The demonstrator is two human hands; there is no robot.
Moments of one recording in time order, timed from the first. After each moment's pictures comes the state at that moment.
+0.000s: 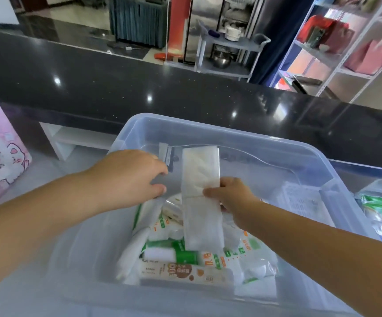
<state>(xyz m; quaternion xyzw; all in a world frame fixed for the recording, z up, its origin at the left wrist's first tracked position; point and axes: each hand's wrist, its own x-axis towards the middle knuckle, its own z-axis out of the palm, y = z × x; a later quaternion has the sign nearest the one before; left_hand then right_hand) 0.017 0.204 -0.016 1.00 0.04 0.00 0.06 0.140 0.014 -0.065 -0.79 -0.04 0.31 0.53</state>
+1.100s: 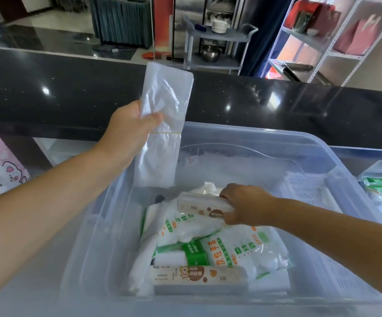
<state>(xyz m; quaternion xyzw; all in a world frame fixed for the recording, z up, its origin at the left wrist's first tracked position) 0.075 0.230 0.002 0.75 0.17 0.24 0.60 0.161 -0.017 -0.074 -0.89 -0.43 0.17 -0.03</state>
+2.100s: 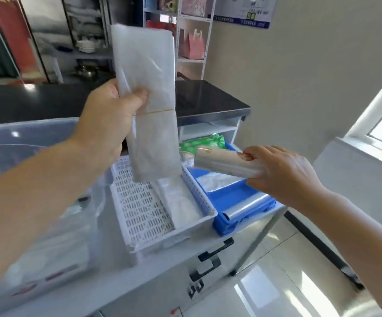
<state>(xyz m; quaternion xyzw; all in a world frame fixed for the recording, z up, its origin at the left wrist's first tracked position) 0.140 -0.235 0.060 0.66 -0.06 0.22 0.72 0.115 -0.534 0.016 -0.97 -0.16 -0.19 0.00</state>
